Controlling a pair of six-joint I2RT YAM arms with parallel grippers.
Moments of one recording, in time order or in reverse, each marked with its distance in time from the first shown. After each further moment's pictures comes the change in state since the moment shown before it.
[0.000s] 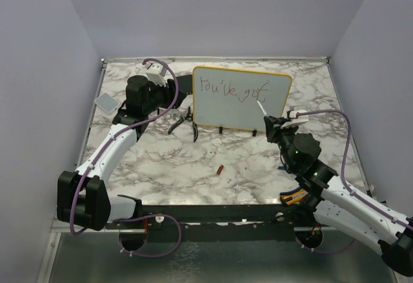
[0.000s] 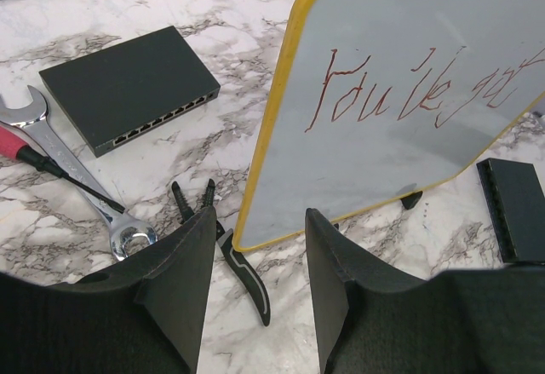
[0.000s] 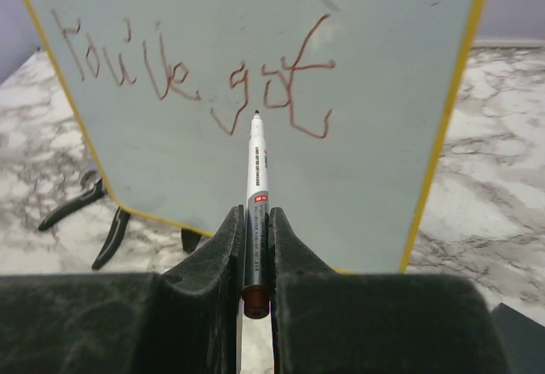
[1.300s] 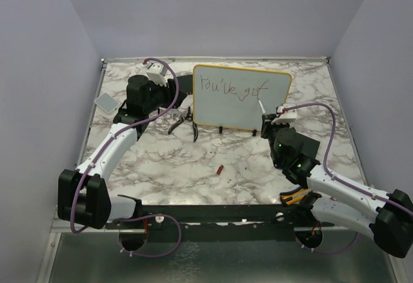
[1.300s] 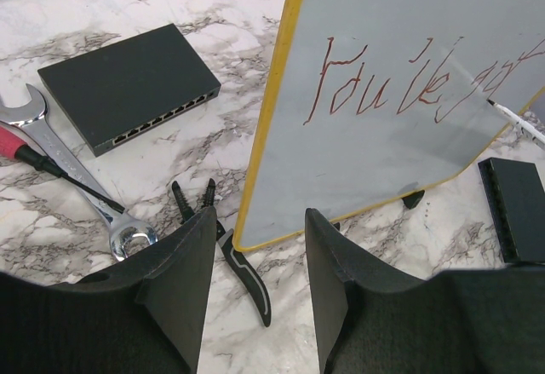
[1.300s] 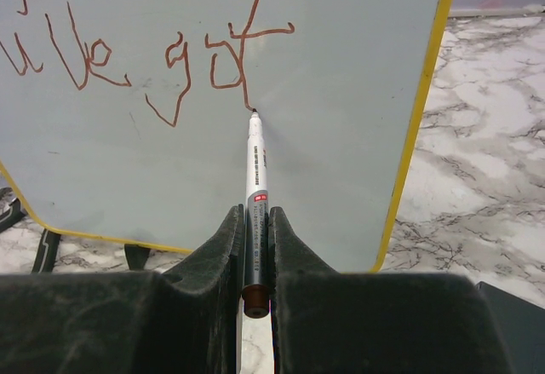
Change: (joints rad) left arm 0.000 0.013 0.006 0.000 0.001 0.001; right arm 0.001 0.257 -0.005 0.167 0.146 -0.004
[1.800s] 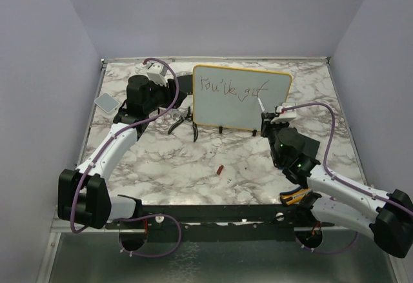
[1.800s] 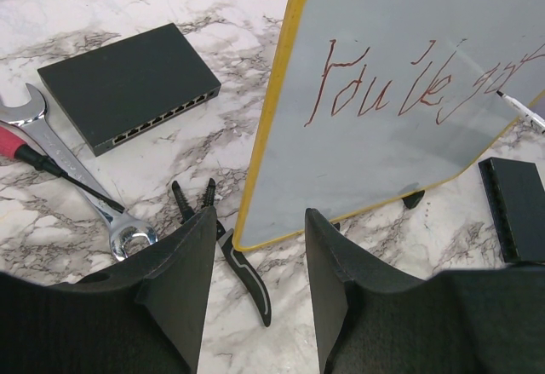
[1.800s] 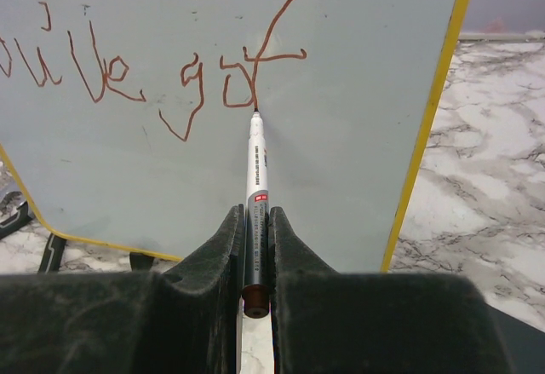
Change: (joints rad) left arm 0.000 0.002 0.000 0.000 0.000 0.000; right arm 0.000 0.000 0.005 0.050 -0.021 -0.056
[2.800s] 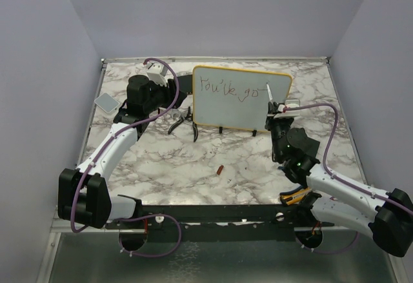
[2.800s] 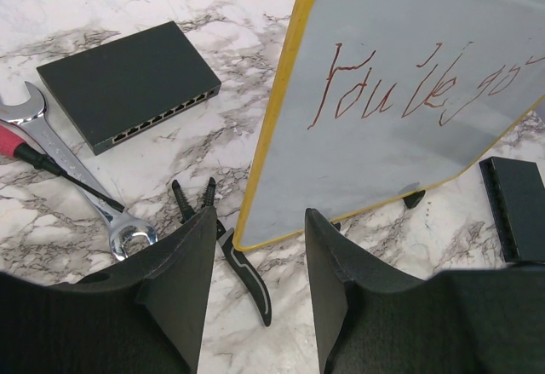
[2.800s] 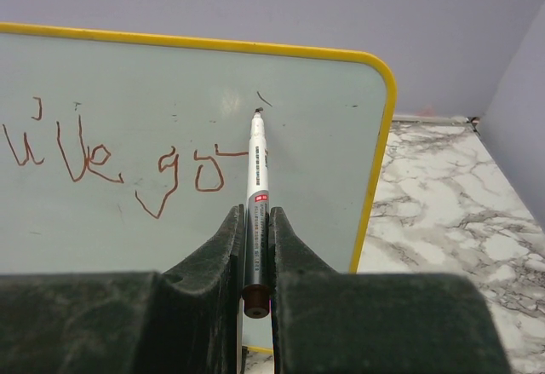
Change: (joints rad) left arm 0.000 0.004 0.000 0.000 0.000 0.000; right arm 0.000 0.011 0.012 0.217 0.047 -0.237
